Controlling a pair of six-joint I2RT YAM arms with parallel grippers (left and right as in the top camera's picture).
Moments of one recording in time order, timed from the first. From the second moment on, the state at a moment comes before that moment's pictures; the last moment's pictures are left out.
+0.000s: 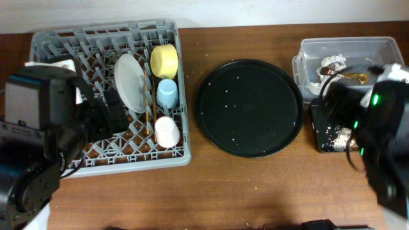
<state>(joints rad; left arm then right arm) -0.28 1.36 2.22 -1.69 -0.24 -0.39 0.09 1.00 1.46 -1.03 0.29 0.36</state>
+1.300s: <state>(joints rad) -0.28 1.36 2.22 -1.69 -0.23 -0.39 0.11 0.02 0.02 -0.07 0.12 0.28</state>
